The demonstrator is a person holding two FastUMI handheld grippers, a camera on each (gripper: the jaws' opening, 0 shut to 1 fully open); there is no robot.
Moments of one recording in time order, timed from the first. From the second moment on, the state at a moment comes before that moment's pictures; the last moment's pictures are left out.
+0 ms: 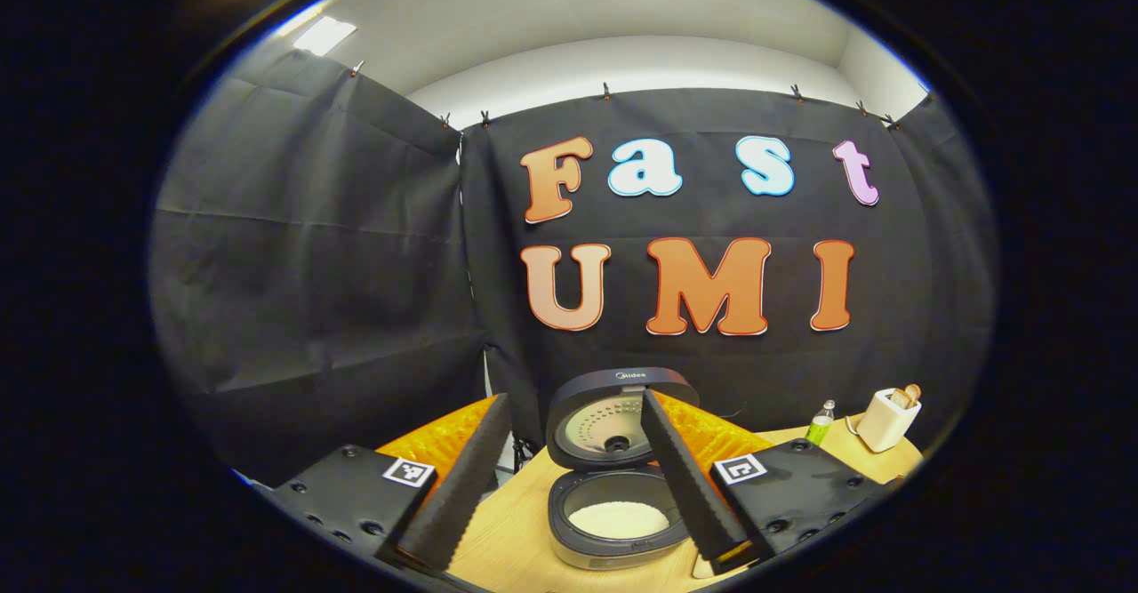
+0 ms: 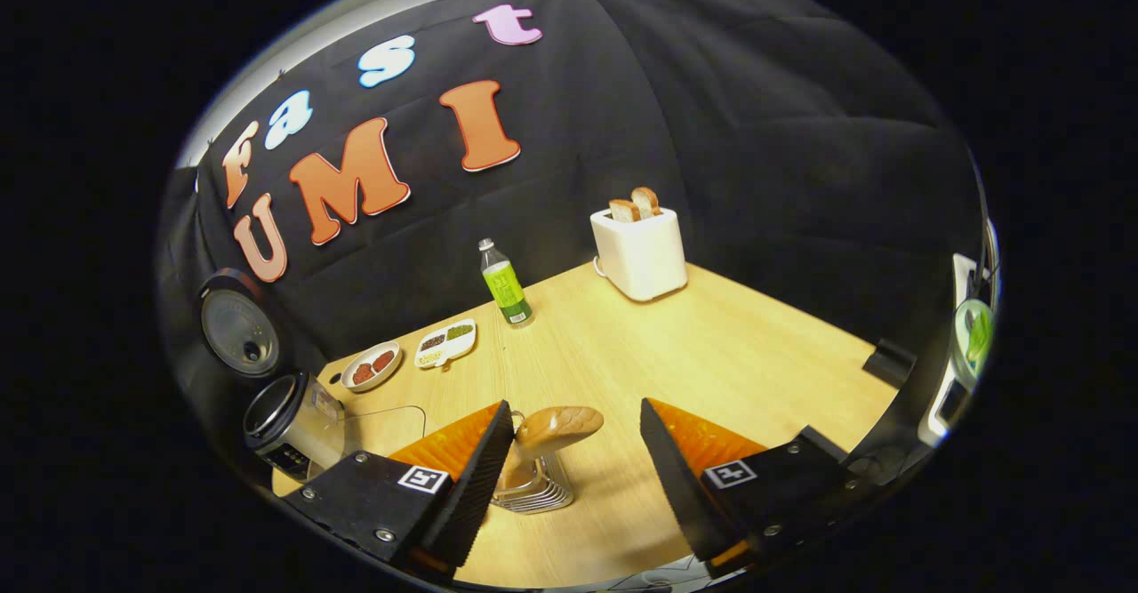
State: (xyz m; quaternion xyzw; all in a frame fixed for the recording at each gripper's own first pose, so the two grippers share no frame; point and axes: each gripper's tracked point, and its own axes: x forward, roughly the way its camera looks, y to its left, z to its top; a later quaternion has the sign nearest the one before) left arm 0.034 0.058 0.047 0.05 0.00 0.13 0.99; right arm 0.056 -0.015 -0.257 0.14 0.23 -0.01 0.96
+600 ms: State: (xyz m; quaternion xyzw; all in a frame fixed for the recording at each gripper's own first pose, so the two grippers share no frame) left arm 0.035 0.066 0.038 0.04 0.02 0.12 0.99; right arm 0.076 0.034 -0.248 0.21 0.27 0.03 0.94
